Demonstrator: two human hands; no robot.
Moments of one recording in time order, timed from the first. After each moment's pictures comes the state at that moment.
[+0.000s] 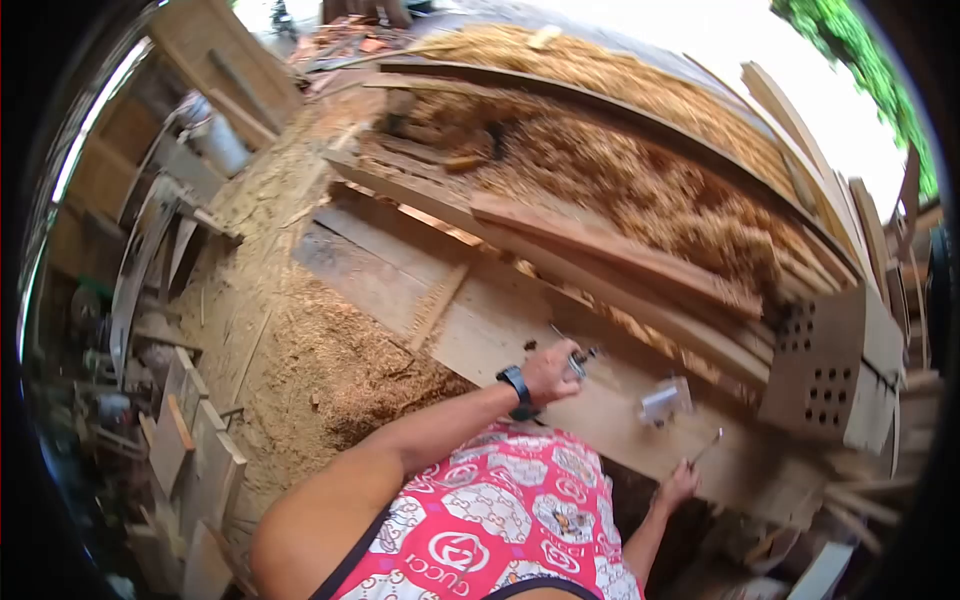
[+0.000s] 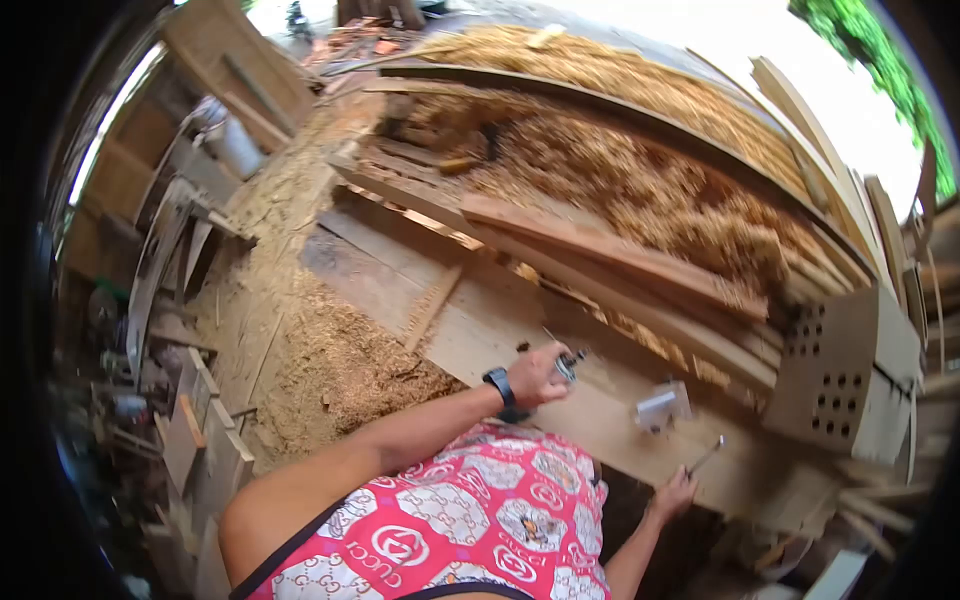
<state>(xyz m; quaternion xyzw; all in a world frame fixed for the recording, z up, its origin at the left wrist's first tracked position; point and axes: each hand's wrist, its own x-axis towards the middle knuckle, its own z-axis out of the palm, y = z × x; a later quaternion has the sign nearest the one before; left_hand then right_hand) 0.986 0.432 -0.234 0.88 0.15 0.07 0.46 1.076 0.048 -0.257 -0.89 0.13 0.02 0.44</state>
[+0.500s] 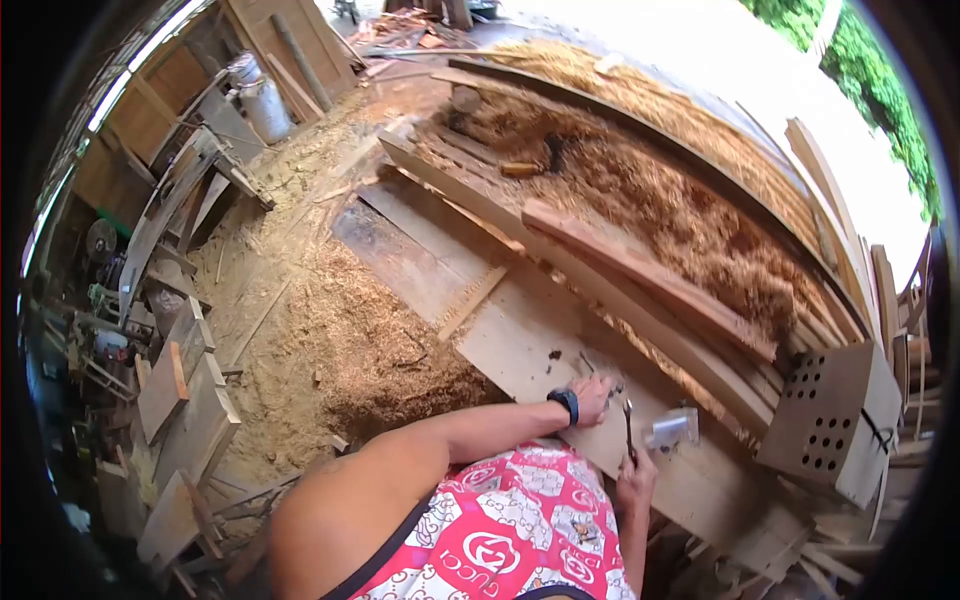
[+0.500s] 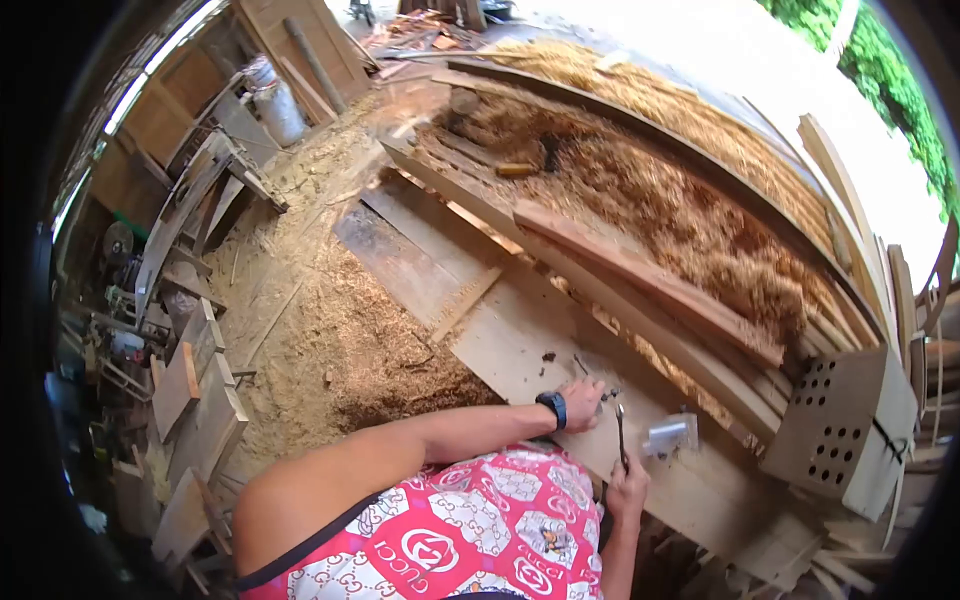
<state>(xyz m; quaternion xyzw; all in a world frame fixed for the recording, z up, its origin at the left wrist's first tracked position) 1.018 0.376 -0.261 0.92 0.19 -0.10 0.34 1.058 0.148 -0.211 -0.85 -0.23 0.24 0.40</state>
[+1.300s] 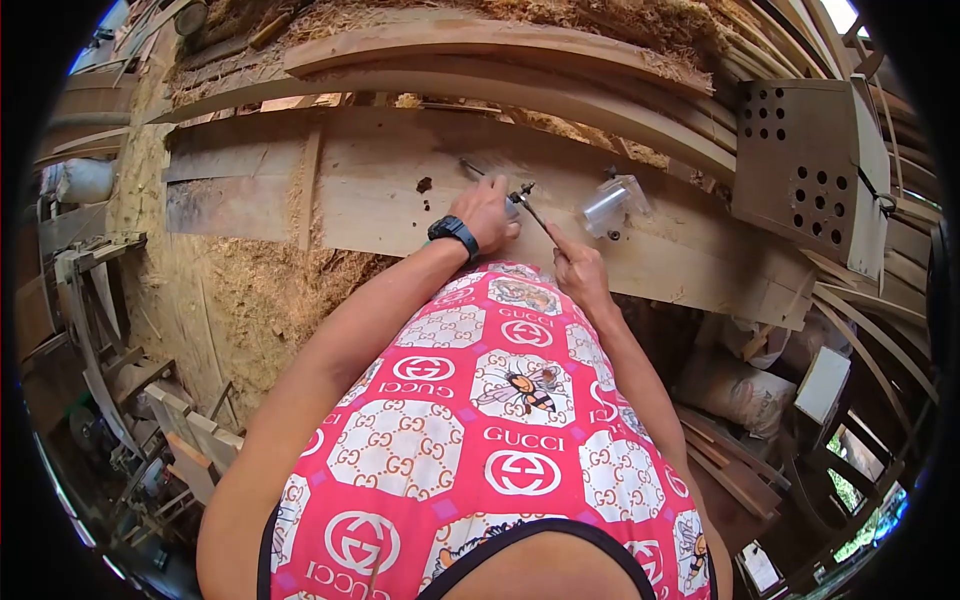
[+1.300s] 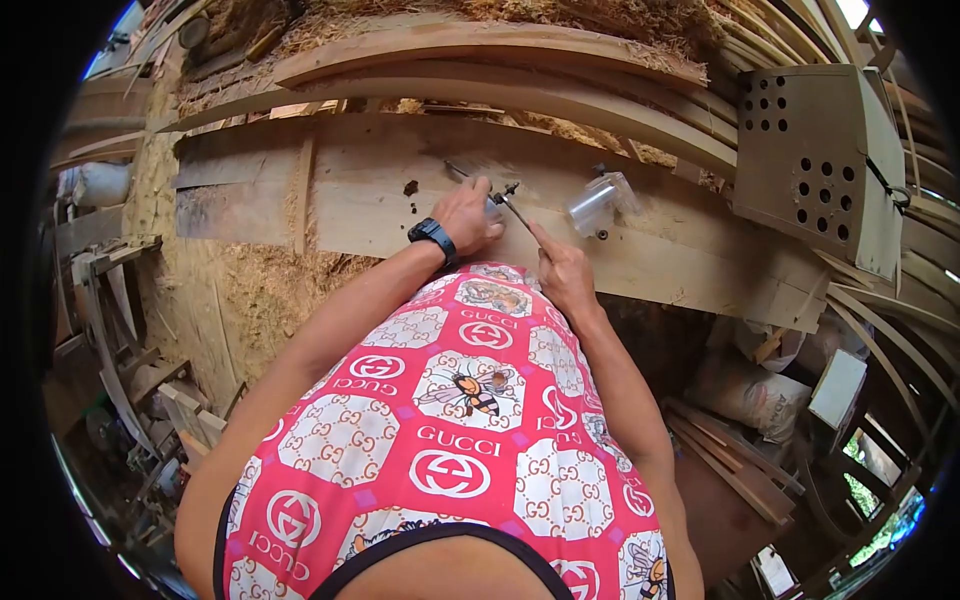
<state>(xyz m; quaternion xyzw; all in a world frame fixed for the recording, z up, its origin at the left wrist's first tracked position) 1.007 0.389 -0.210 0.92 0.16 -0.15 0.32 1.050 0.164 -0.207 -0.87 -0.30 0.20 0.33</state>
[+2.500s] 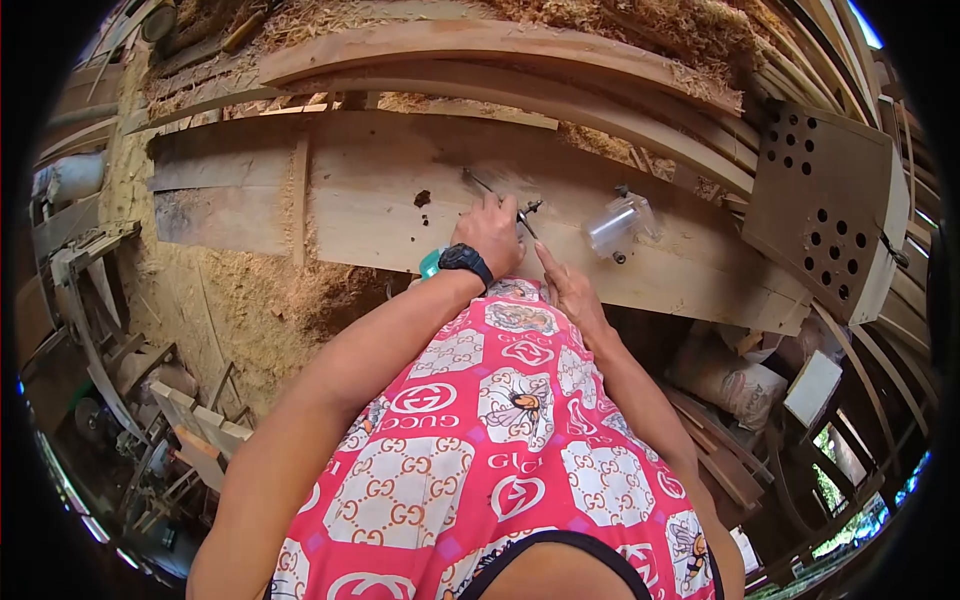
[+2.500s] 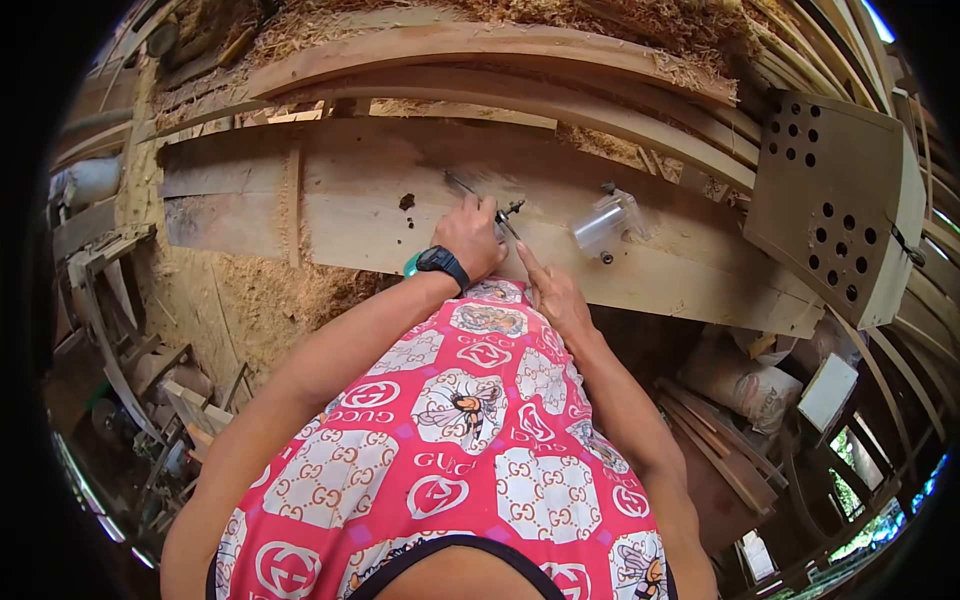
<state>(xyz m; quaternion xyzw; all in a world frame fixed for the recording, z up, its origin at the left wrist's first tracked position) 1.001 0.360 -0.196 0.94 0.19 -0.10 0.28 1.033 0.145 -0.204 -0.83 -0.37 0.29 0.30</state>
